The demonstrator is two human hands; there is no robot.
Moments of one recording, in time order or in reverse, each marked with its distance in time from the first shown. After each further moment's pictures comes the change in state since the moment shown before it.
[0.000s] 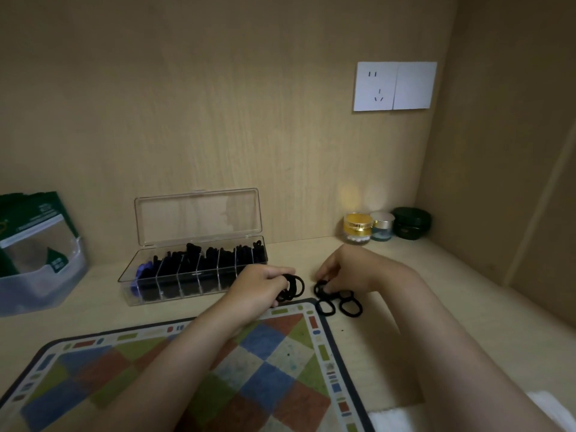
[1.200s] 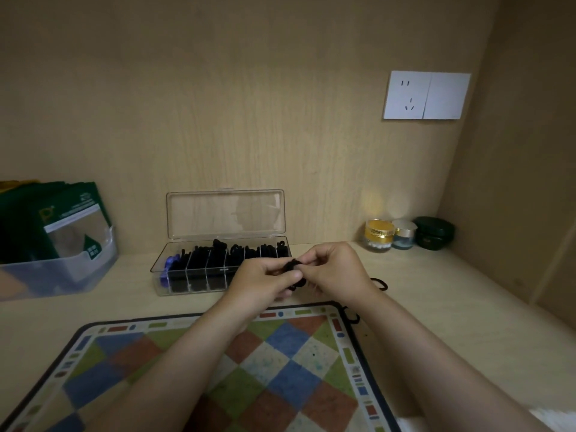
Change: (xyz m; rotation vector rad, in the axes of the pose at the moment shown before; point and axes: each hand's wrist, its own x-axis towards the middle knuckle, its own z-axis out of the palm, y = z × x) left_hand -0.014 -0.009 -0.028 -0.347 0.079 0.022; right_hand 0.008 -0.061 0.051 0.602 0.368 -0.214
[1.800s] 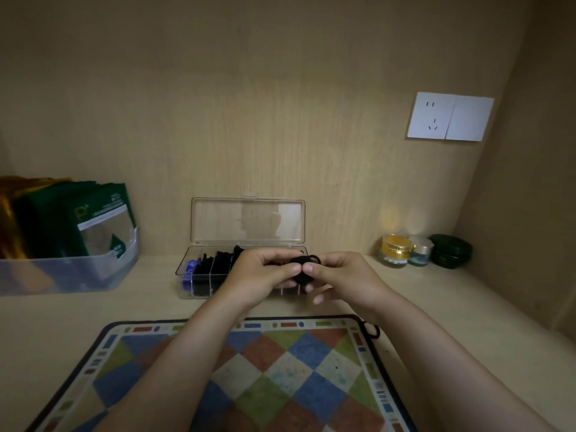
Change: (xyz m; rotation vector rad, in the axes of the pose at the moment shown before) left_hand -0.002 0.016 -0.041 -0.110 -0.015 0.129; right_hand -0.002 -0.032 0.008 0.358 -0.224 0.152
